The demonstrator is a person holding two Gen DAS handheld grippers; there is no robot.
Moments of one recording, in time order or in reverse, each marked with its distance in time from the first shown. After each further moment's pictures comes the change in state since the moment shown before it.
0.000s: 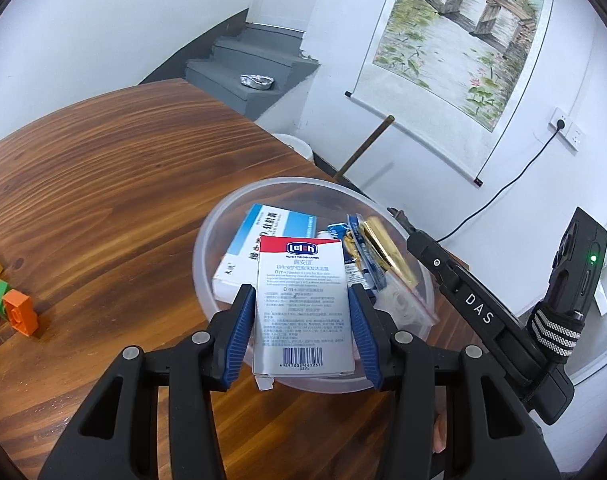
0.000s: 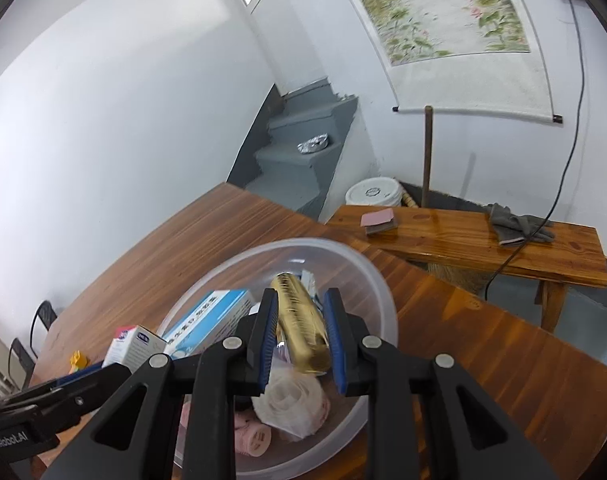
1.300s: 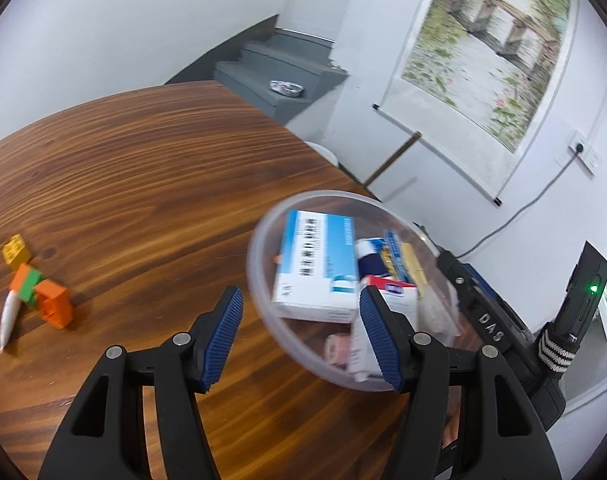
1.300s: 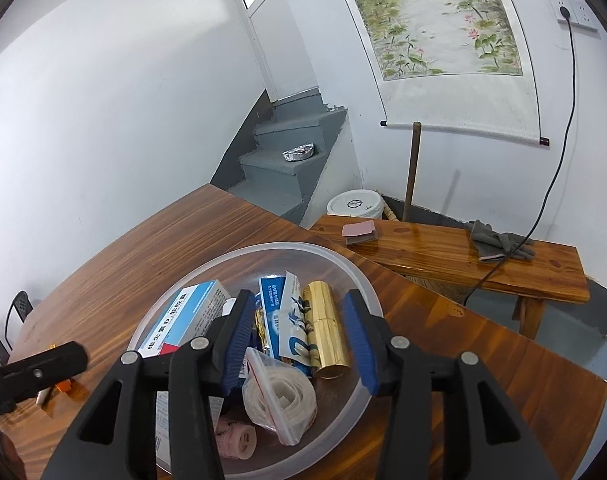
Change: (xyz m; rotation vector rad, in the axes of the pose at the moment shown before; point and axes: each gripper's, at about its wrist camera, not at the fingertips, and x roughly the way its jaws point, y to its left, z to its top) left arm -0.025 0.039 -0.001 -0.081 -0.030 0.072; right arm -0.003 0.013 -0.006 -0.062 -0.032 -0.091
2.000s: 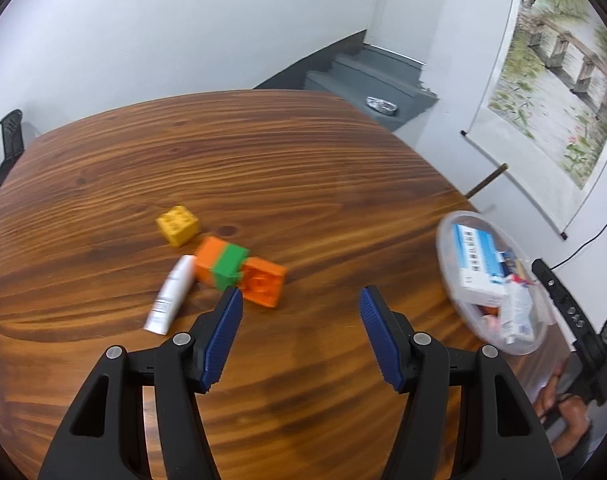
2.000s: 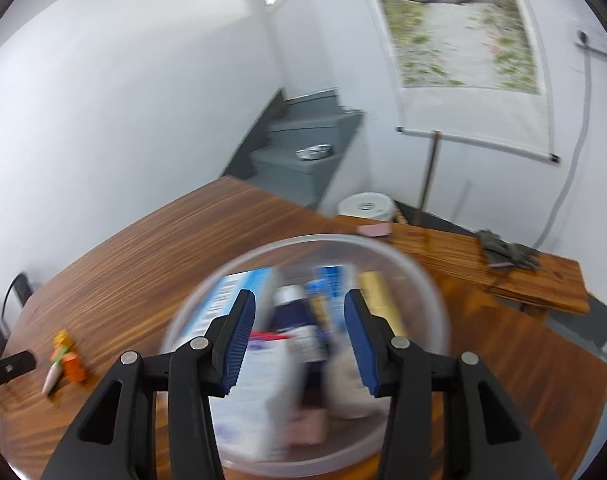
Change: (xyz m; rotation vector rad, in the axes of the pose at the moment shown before) left arm -0.059 0.135 -0.021 -0.109 -0.042 0.257; right arm -0.012 0.060 -0.011 -0.085 0.007 0.027
